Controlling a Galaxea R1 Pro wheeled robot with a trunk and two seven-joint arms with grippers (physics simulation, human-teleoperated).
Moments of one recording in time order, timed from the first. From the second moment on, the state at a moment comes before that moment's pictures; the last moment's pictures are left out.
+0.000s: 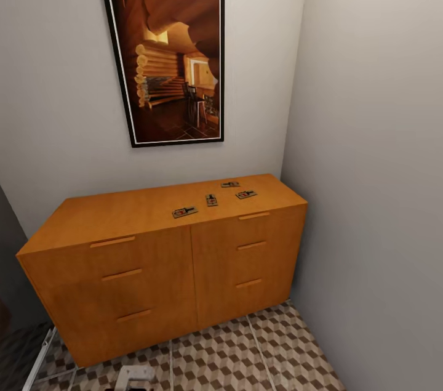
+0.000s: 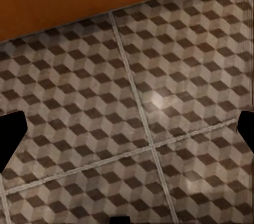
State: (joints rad) left arm 0.00 0.01 -0.02 -1.10 0.01 0.48 0.00; right arm 0.00 -0.07 -0.12 -0.96 0.01 0.52 0.00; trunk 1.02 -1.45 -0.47
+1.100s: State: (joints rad) left arm -0.06 -0.05 -0.14 -1.53 0.01 0.72 0.00; right arm -0.02 -0.07 -0.15 -1.55 0.01 0.89 0.00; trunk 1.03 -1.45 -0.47
